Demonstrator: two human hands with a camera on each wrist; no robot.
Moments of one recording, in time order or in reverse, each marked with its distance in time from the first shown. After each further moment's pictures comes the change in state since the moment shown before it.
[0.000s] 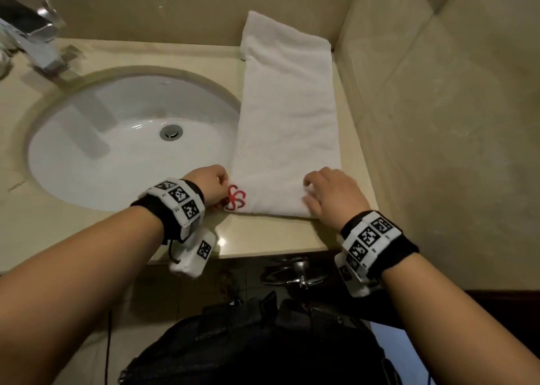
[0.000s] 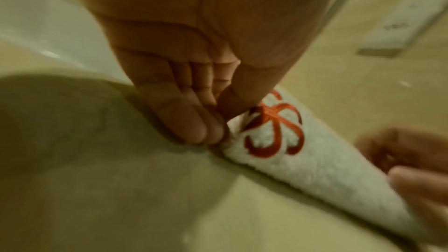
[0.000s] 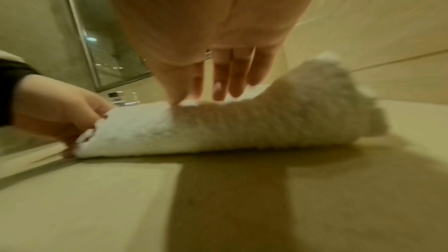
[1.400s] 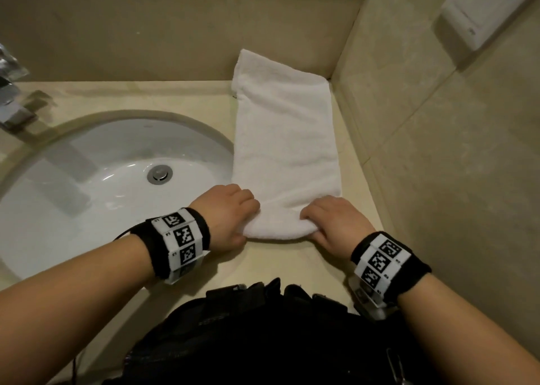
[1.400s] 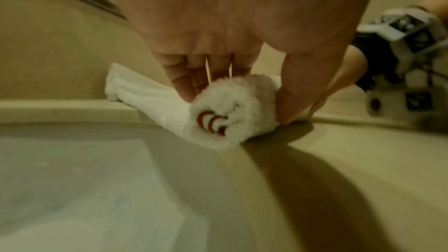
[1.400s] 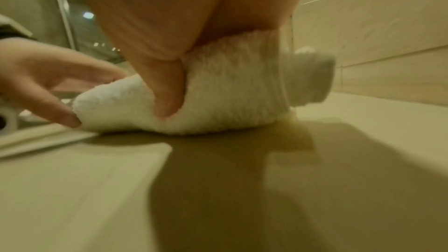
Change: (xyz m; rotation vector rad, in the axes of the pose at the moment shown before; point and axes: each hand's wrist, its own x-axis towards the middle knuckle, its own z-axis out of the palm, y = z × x) left_hand 0.079 0.013 -0.047 0.788 0.027 0.736; right_hand 0.092 0.020 -0.014 0.010 -0.174 -0.189
